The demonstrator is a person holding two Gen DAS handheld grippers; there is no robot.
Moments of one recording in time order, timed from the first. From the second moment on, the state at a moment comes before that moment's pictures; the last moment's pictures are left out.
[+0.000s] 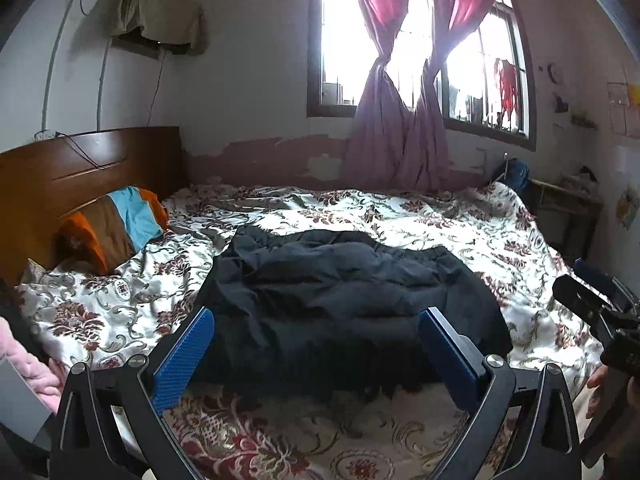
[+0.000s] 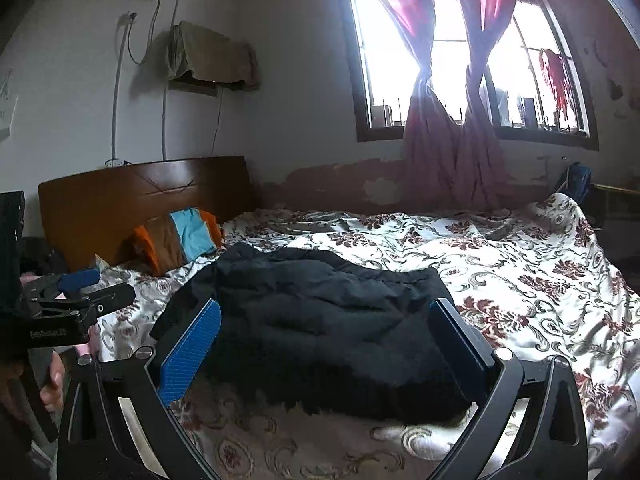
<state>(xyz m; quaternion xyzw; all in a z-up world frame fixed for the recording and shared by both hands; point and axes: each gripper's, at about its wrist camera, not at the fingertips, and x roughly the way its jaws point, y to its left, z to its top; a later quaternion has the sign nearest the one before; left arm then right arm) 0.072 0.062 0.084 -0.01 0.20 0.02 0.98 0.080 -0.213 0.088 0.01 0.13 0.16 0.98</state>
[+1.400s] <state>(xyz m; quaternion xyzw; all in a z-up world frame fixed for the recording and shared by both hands) 0.058 0.064 -0.021 -0.03 0.26 0.06 0.96 0.077 -0.212 -0.003 -0.01 0.22 0.12 0.97</state>
